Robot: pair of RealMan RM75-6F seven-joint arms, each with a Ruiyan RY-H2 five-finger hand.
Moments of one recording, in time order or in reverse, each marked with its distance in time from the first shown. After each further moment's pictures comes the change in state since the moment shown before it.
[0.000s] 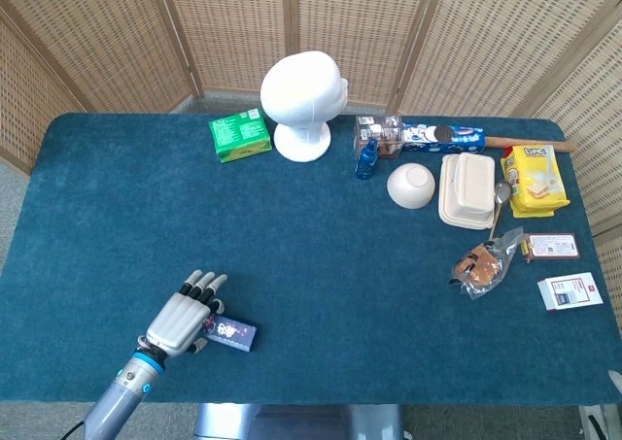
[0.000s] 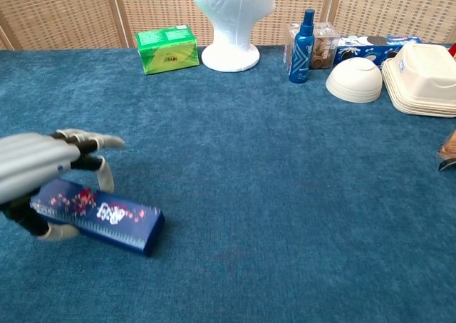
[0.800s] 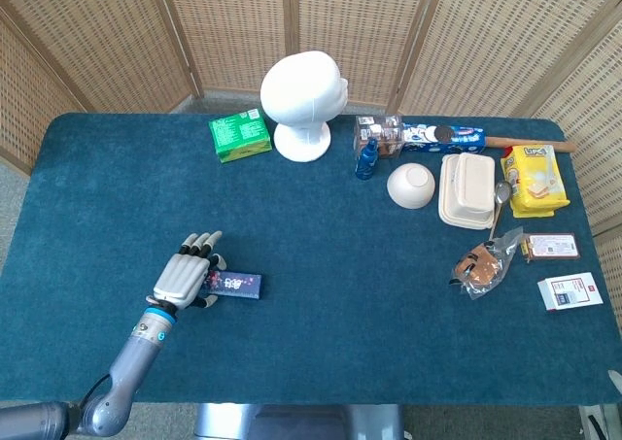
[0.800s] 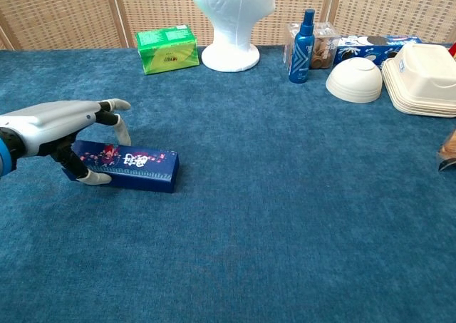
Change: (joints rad) left arm -0.144 -0.107 -0.159 0.166 -0.266 -0.062 -0.100; right arm -0.007 0.008 0.002 -0.018 0.013 -0.009 -0.015
